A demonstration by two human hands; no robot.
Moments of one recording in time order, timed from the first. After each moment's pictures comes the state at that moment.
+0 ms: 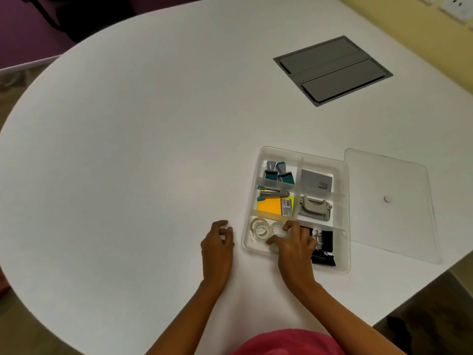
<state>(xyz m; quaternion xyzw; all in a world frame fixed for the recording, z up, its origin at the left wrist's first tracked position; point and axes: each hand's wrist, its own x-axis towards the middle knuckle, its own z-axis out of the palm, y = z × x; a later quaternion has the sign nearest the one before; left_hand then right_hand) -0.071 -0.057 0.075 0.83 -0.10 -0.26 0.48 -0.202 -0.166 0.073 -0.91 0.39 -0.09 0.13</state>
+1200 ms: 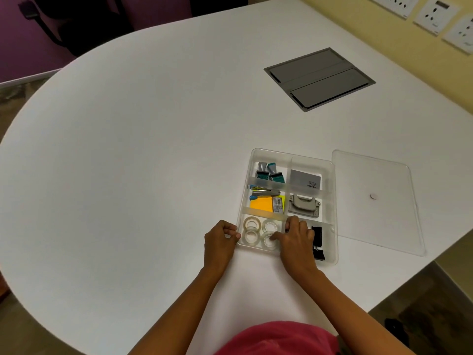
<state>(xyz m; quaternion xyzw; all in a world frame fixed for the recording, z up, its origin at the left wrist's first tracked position) -0.077 -0.068 0.082 0.82 -0.16 -0.32 0.44 -0.220 -0.186 0.076 -0.92 0.39 -0.06 0.04</state>
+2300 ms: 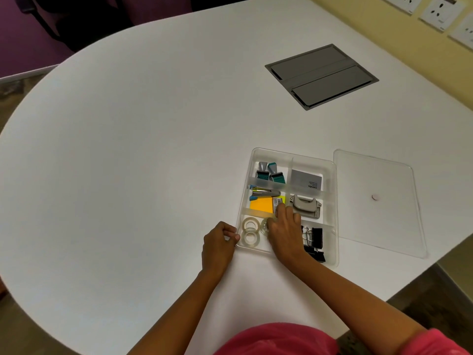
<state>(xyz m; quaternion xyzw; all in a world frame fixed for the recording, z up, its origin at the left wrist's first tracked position) -0.077 -0.068 0.079 0.84 -0.16 -0.31 0.41 -0.183 -0.205 0.067 -0.94 0.35 -0.02 -0.03</state>
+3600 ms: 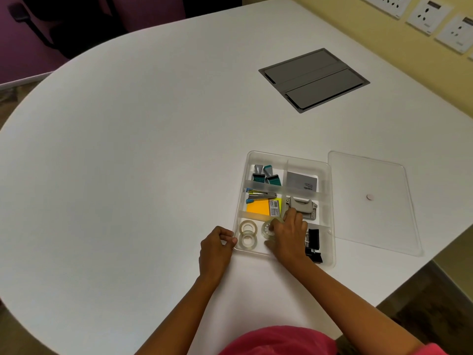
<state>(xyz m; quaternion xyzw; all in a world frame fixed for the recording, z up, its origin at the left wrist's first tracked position) -0.078 -0.066 0.078 0.84 -0.15 -0.32 0.42 -0.194 -0.205 0.070 -0.90 0.43 -0.01 0.04</state>
